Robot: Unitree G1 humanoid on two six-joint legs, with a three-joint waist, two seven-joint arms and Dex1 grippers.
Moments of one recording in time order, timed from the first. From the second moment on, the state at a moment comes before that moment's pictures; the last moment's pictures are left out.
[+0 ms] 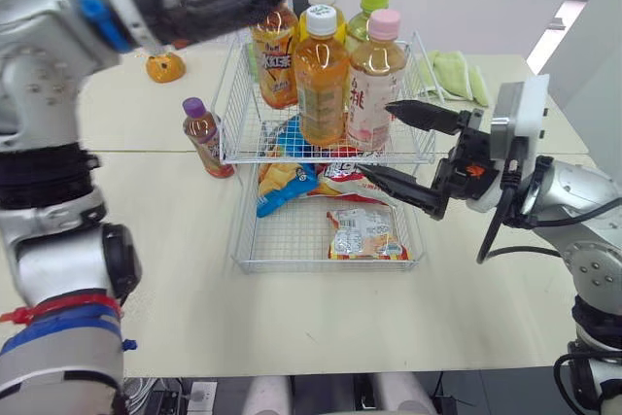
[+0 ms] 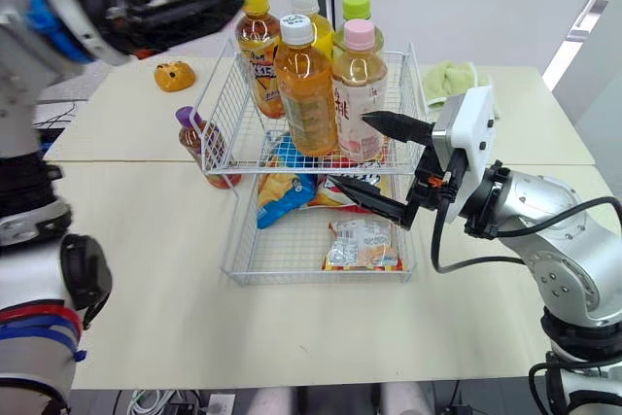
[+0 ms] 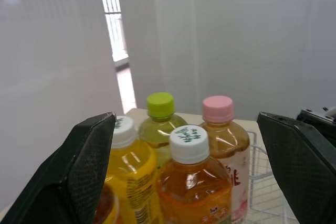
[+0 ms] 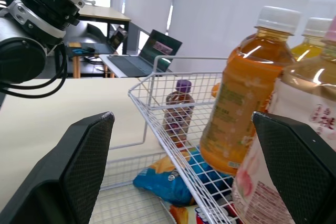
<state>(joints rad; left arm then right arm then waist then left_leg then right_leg) -1.11 0.78 0.28 0.07 -0.64 0.82 -1.02 -0.55 -0.65 -0.06 -0.61 0.81 0.66 0.65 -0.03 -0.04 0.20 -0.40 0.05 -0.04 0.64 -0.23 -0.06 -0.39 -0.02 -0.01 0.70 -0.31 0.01</state>
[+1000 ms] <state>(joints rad) 0.17 0.46 0.79 -0.50 -0.67 0.59 -0.57 -0.71 -0.52 0.07 -0.39 0.69 0.55 0.91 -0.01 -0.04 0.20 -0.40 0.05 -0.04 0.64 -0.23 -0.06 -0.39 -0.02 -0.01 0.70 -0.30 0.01</state>
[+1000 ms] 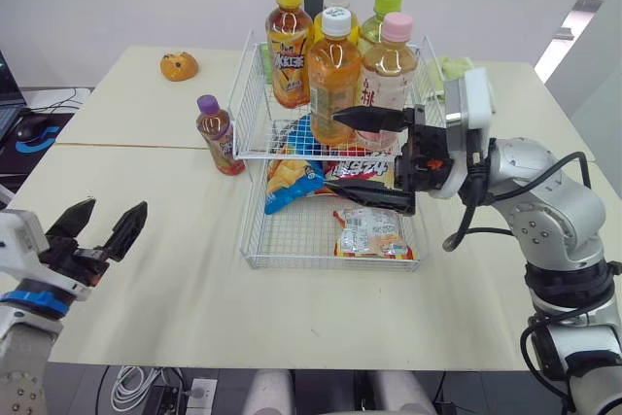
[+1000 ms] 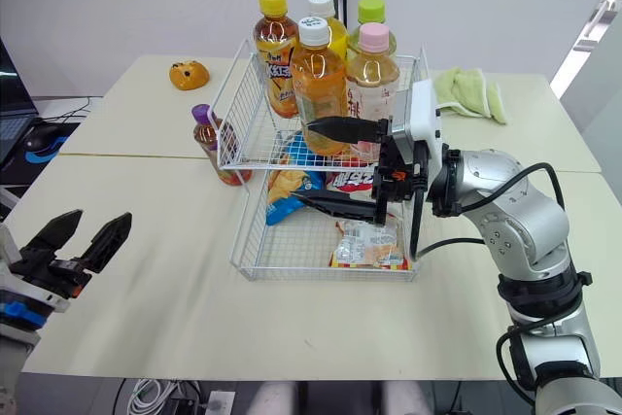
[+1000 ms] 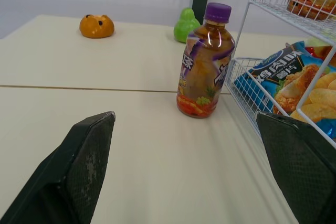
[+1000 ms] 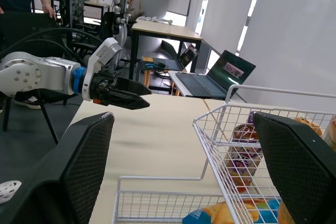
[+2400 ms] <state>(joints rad) -0.59 0.57 0.27 0.20 -0.37 0.33 -0.45 -0.67 -0.54 0.05 -0.51 0.69 0.63 0.73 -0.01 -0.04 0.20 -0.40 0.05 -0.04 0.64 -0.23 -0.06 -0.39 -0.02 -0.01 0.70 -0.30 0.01</state>
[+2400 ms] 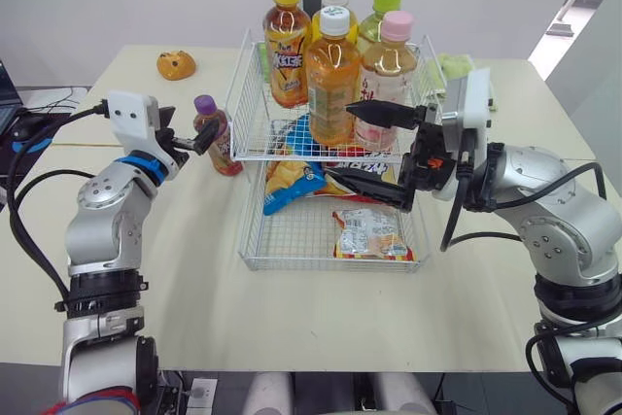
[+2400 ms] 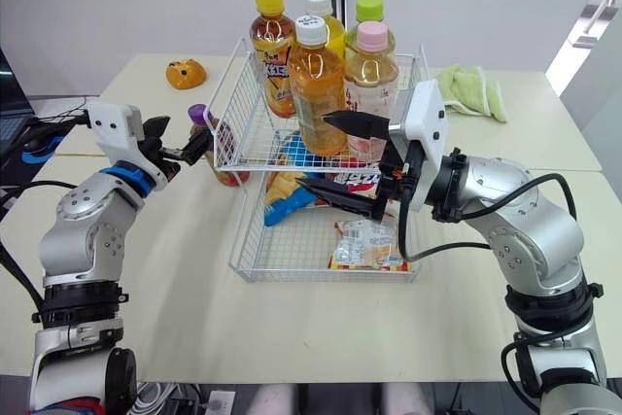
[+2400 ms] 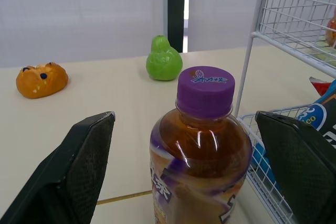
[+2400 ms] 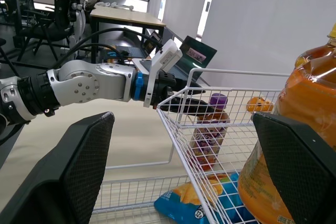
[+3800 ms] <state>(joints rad) -0.70 0.57 0.25 0.39 -0.31 0.23 -0.54 -0.66 -0.55 0.04 -0.56 0.71 0.67 0.68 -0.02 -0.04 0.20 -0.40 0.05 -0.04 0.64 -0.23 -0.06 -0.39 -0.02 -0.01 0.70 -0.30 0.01</state>
